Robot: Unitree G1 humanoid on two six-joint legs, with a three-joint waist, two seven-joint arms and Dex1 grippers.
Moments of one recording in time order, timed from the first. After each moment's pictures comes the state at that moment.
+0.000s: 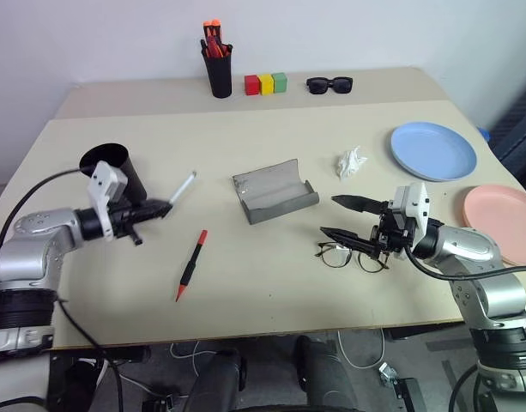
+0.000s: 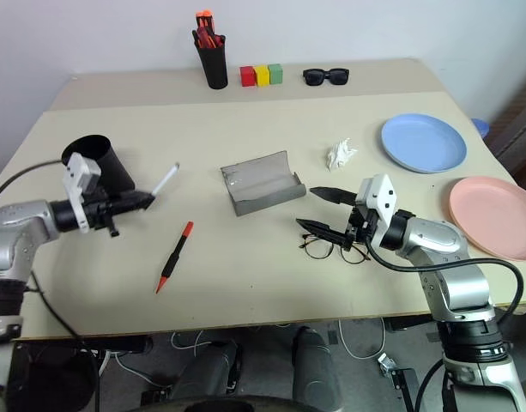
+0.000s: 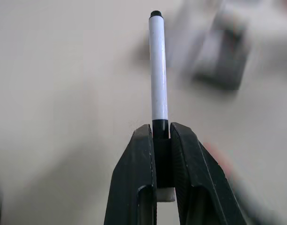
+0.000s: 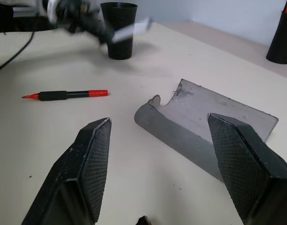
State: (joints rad) left arm -0.46 0.72 0.24 0.15 -0.46 0.45 -1.06; right arm -0.24 -0.65 -0.08 -0.19 0.50 0.23 1.03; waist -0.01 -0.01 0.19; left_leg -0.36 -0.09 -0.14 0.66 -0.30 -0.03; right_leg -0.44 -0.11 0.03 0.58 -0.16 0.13
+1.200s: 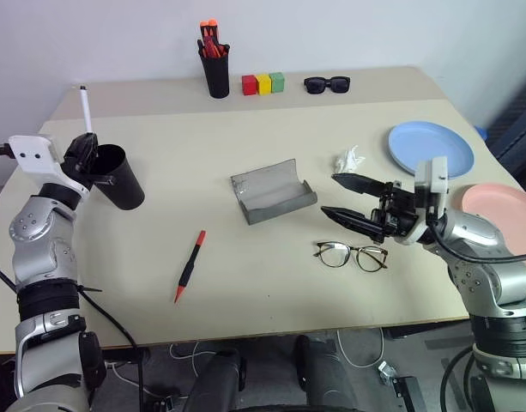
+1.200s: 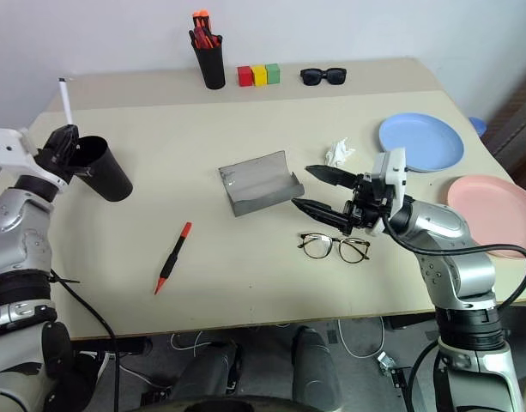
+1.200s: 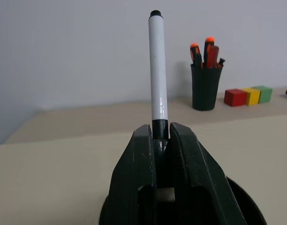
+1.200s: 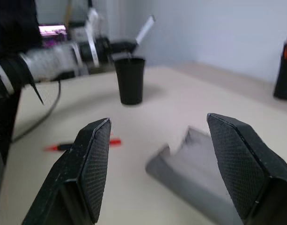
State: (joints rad) left arm -0.53 0.58 0.42 0.44 -0.35 -0.02 -0.48; right arm -0.31 -0.62 -0.14 -0.25 0.70 0.35 1.02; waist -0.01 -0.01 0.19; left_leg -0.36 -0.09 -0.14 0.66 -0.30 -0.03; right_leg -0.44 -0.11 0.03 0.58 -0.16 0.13
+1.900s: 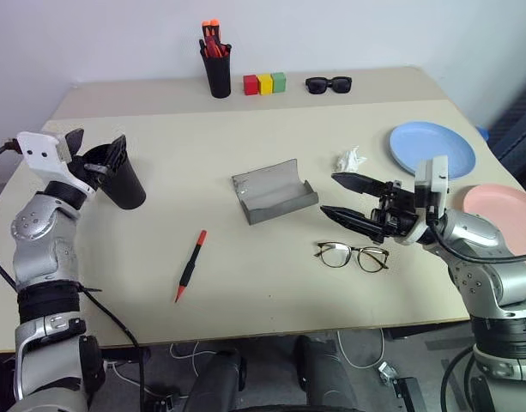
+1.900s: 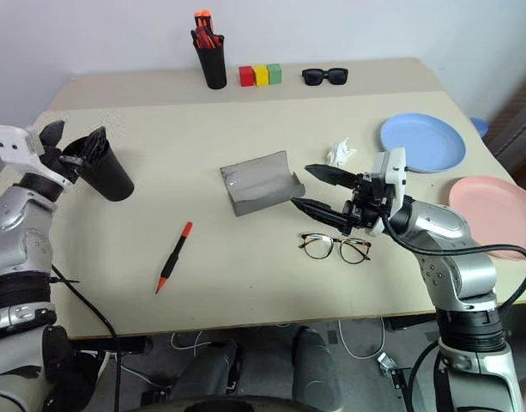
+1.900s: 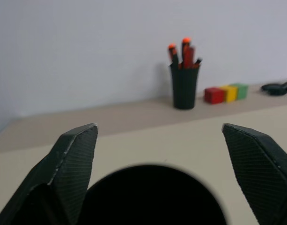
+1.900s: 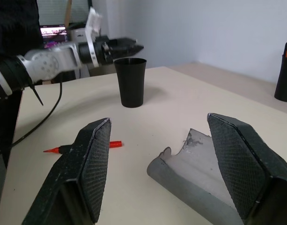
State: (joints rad) left arm -0.48 0.59 0.41 0.27 -0.41 0.07 -0.56; right arm -0.31 -0.62 -0.13 -0.25 0.69 0.36 1.01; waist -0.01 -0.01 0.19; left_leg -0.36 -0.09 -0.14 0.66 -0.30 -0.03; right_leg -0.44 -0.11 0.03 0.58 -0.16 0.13
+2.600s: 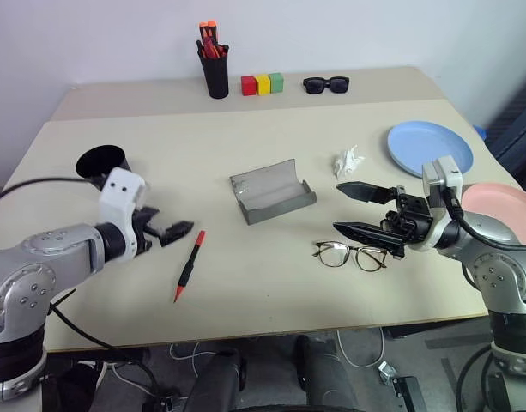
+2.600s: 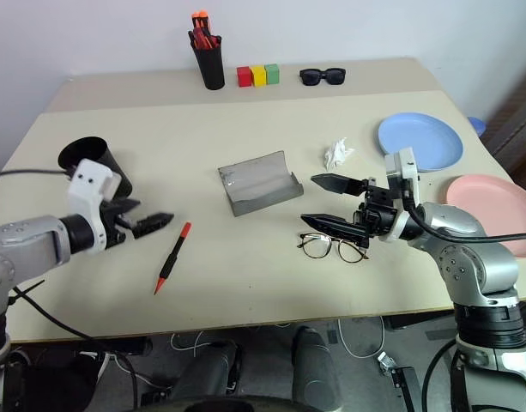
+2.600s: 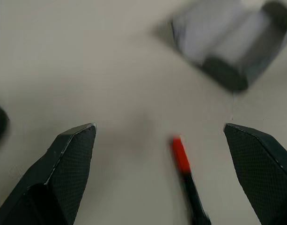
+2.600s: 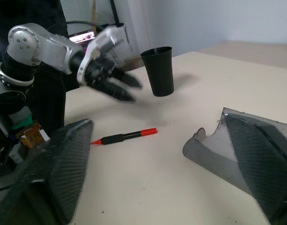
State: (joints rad) left arm -0.29 0.74 0.34 -0.56 -0.93 1.47 -0.23; right arm -0.30 -0.71 -0.17 -0.20 0.82 0.54 1.14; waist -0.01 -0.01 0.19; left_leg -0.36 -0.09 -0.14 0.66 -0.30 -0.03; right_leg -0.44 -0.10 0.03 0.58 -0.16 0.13
